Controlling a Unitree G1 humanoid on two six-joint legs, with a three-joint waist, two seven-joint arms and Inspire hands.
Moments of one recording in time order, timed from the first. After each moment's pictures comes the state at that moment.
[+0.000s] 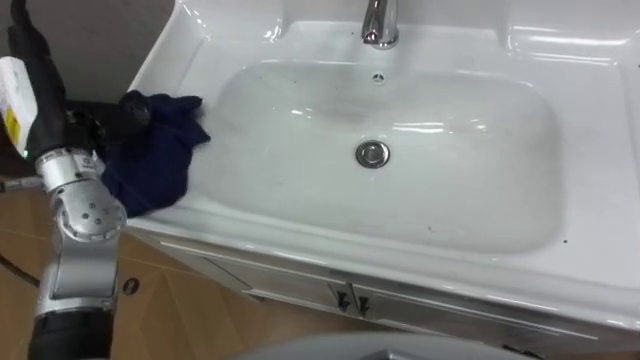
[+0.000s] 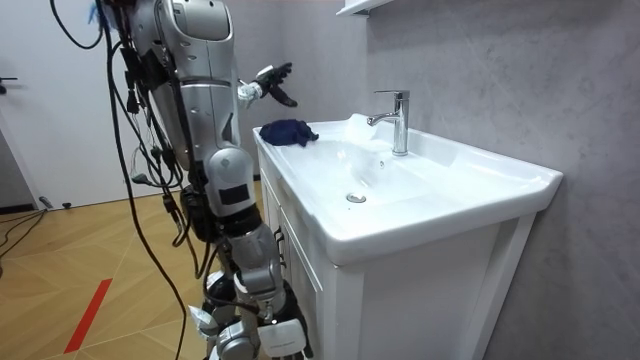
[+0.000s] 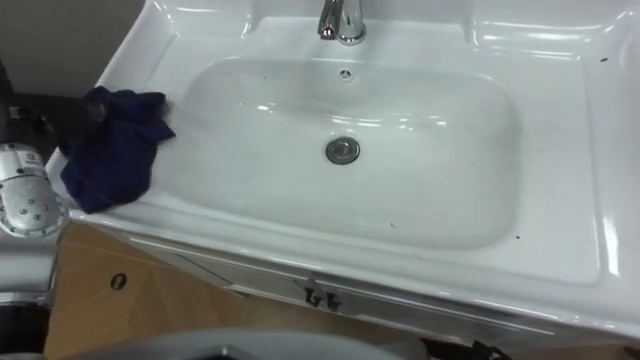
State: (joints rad) left arm 0.07 0.33 0.23 0.02 0.24 -0.04 0.43; right arm 0.11 -0.30 -0.10 1.33 0.43 0.04 0.14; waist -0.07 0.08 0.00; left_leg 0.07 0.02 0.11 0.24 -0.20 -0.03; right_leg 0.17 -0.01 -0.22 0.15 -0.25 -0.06
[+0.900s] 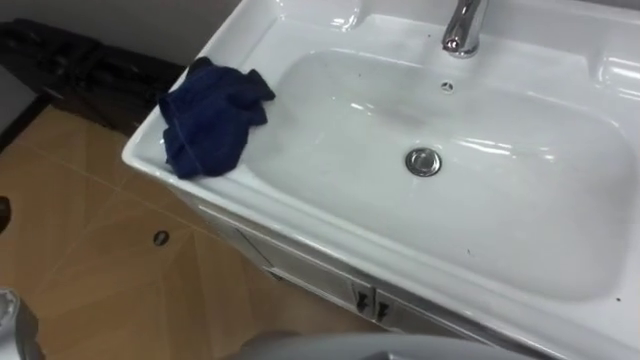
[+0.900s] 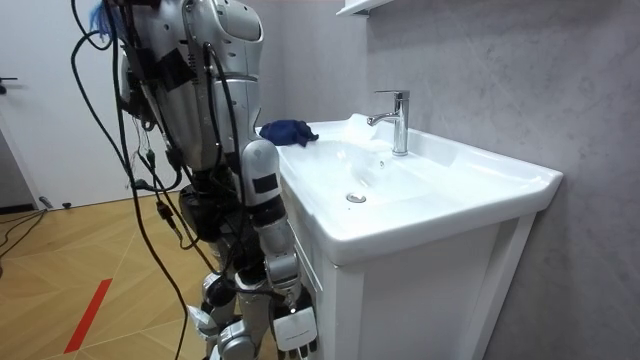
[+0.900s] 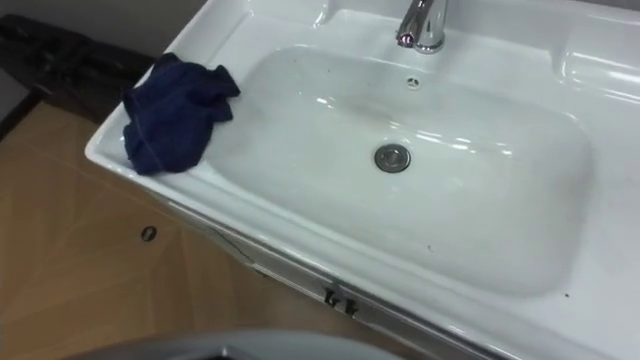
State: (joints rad) left arm 0.28 0.34 0.55 0.35 -0.13 -0.04 0.54; right arm 0.17 -0.31 -0.14 1.32 0.38 0.11 0.14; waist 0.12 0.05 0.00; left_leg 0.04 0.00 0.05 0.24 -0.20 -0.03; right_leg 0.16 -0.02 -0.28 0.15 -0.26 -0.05
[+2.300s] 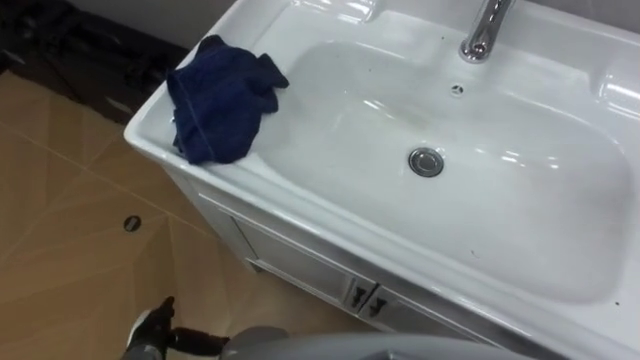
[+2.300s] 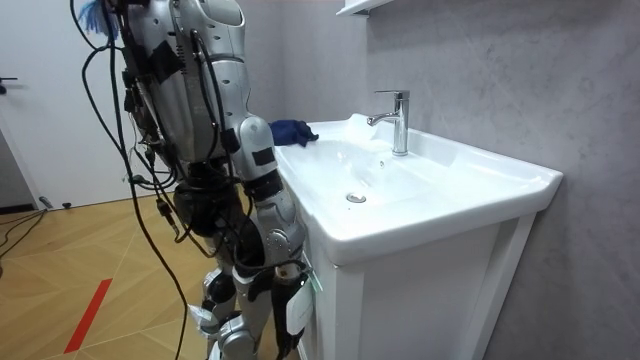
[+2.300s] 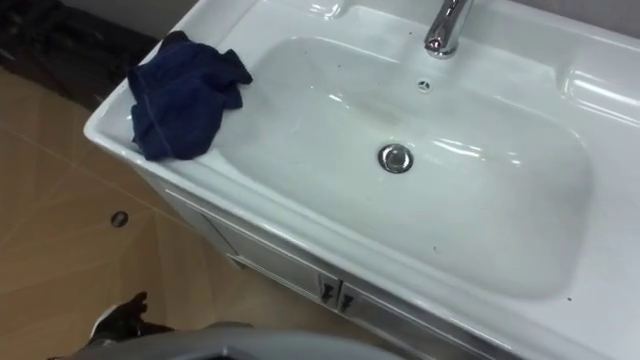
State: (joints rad) left arm 0.21 0.24 0.11 1.01 0.15 0.02 -0.07; right arm 0.10 -0.32 0.02 1.32 -0.24 0.13 0.29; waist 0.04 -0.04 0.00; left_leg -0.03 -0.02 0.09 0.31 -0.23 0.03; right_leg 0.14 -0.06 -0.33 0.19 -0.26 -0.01
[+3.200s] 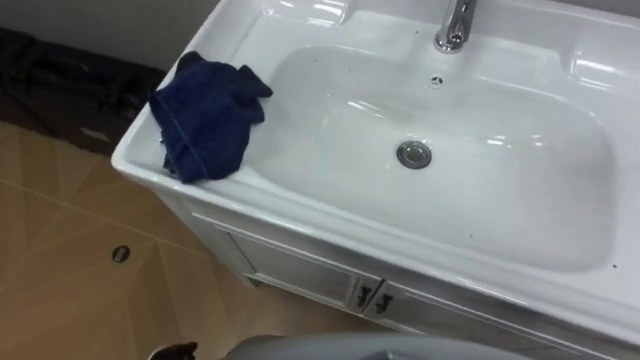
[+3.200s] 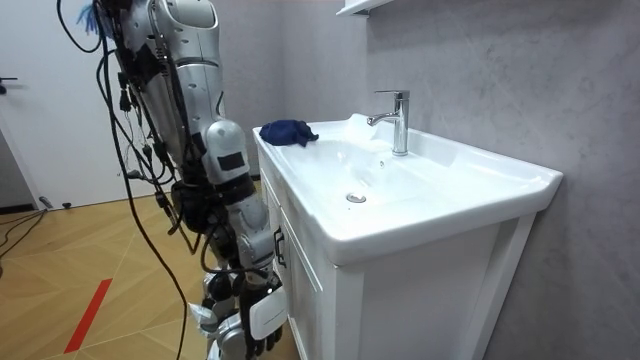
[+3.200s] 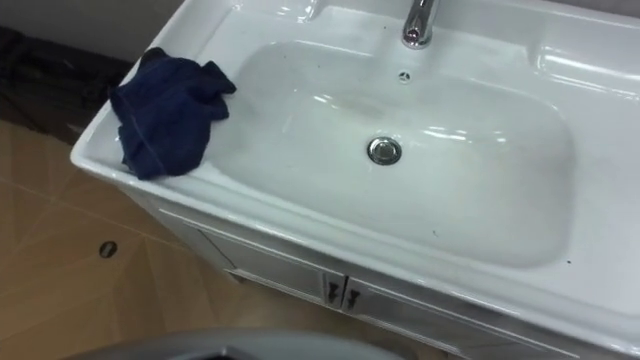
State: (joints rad) left arm 0.15 0.25 0.03 1.13 0.28 0.13 -0.18; right arm 0.10 -0.30 0.00 1.33 -0.13 0.18 0.27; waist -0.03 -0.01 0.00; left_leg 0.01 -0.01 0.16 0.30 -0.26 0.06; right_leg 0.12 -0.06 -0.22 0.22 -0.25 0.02
